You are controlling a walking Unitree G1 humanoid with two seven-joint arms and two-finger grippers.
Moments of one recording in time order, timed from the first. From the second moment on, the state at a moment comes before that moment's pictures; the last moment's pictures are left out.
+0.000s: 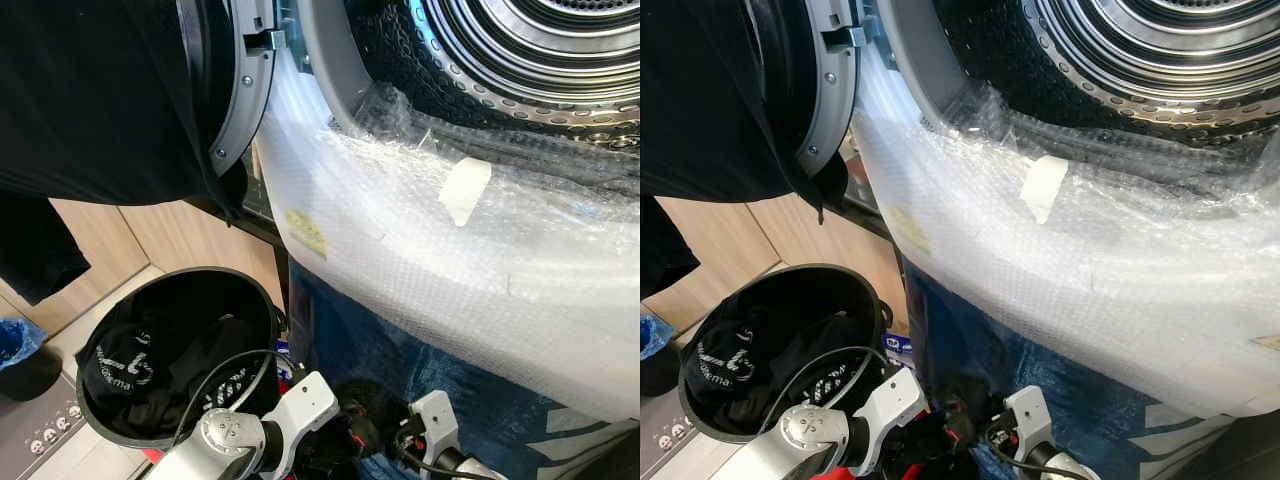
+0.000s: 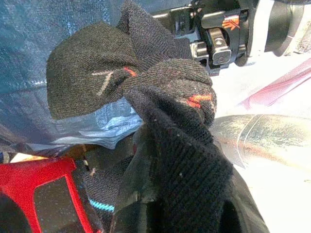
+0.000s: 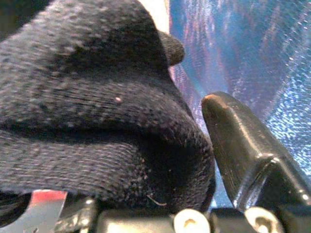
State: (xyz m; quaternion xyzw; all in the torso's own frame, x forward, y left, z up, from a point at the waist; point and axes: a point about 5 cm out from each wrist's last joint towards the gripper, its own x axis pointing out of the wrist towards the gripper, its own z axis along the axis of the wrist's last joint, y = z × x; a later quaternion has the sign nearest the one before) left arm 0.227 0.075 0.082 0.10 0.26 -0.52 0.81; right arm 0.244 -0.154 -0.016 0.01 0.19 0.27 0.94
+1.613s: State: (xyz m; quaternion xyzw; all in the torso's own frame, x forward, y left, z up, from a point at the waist) left arm 0.230 0.094 0.113 0.09 0.20 -0.49 0.84; right arm 0.251 -0.147 -0.004 0.06 0.13 0.25 0.96
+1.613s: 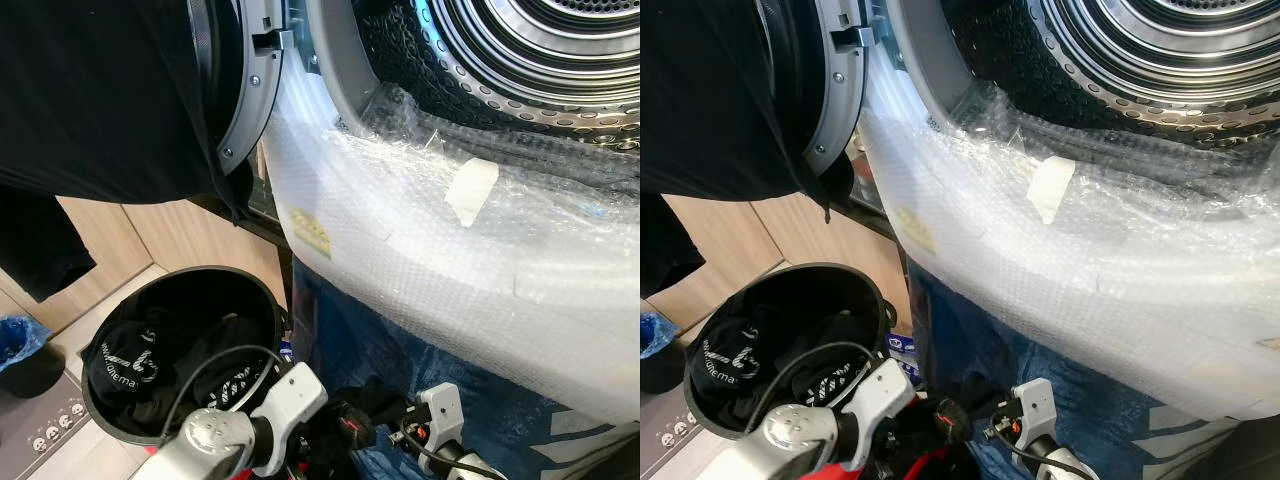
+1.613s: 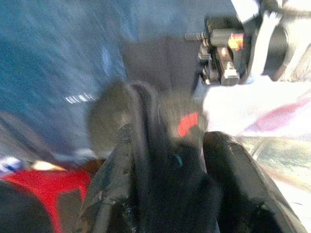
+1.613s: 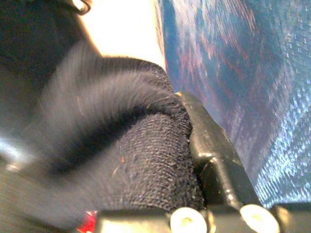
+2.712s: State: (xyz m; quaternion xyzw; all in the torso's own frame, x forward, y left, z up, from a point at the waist) left arm 0.253 0.217 0.142 0.16 -0.04 0.06 0.98; right arm 0.213 -0.120 0.038 0.06 0.07 0.44 0.89
